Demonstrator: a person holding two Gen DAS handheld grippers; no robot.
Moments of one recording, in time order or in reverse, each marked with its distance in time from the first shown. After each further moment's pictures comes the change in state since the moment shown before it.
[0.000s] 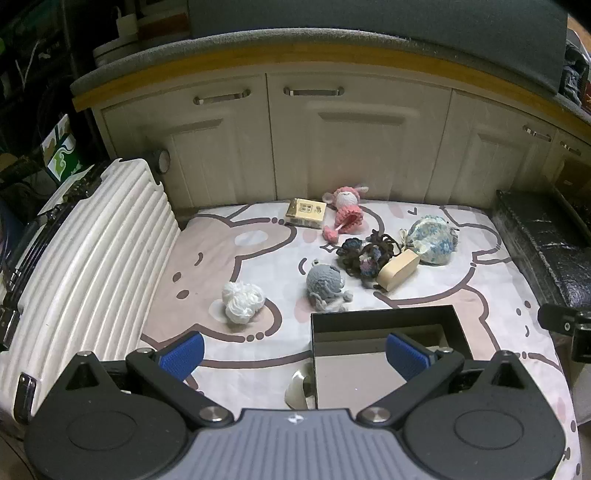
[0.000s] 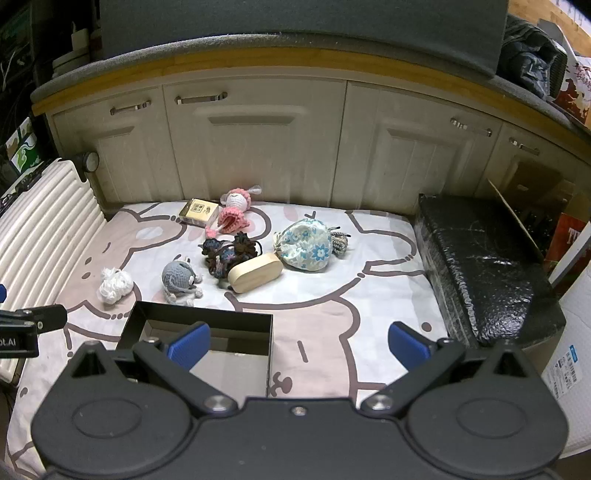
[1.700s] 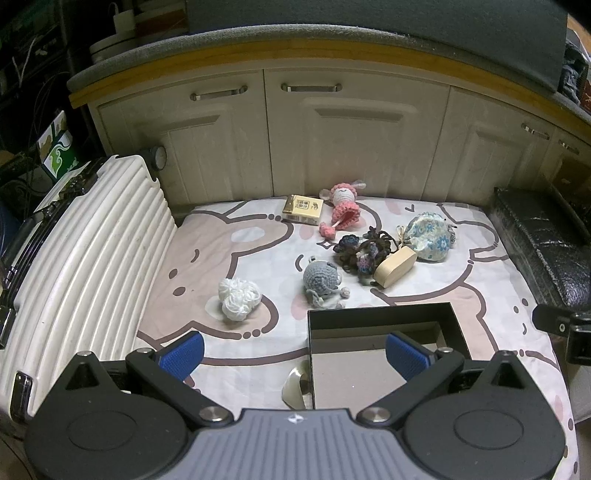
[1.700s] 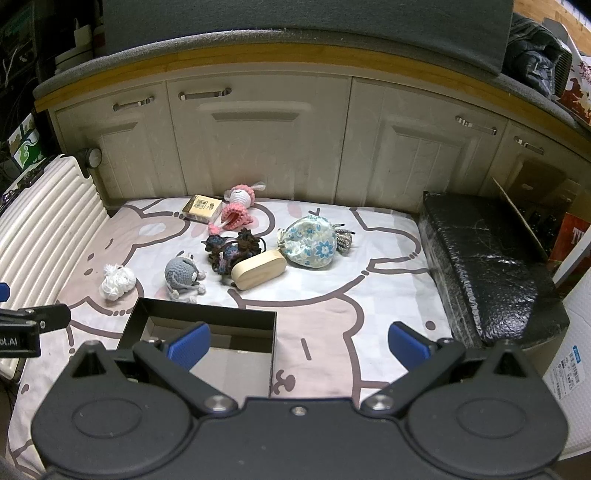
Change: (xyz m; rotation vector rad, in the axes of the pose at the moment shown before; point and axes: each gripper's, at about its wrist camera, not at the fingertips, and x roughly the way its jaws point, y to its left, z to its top) left arm -0.002 0.001 0.004 -0.013 0.020 0.001; right arm 0.004 0.006 -0.003 -0.024 0.005 0.009
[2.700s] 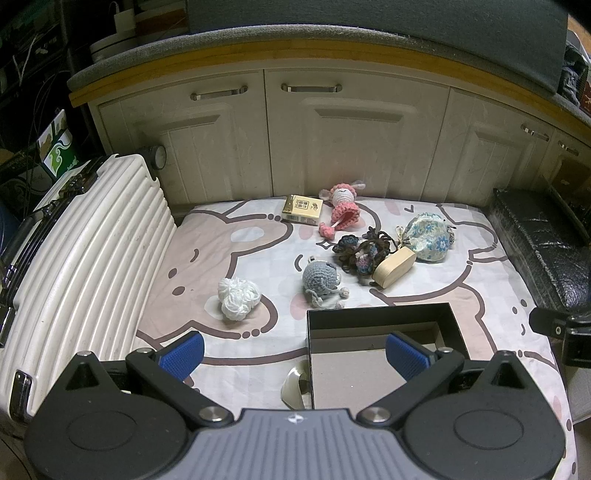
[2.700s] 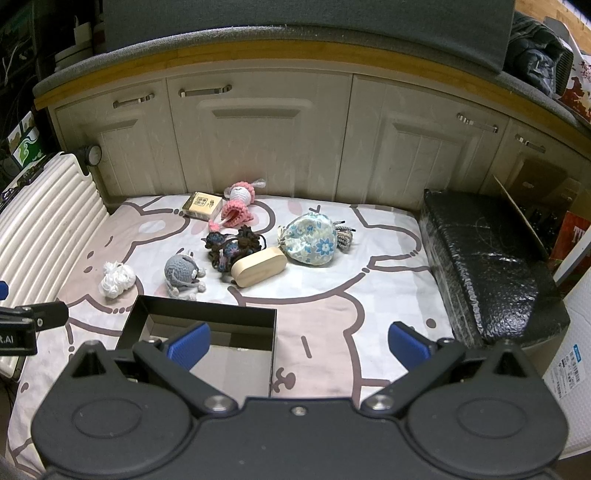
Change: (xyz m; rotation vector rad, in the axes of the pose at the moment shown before) left arm 0.000 0.000 0.000 -0.005 0.001 0.002; right arm 0.000 -0.001 -0.001 -0.007 0.005 0.004
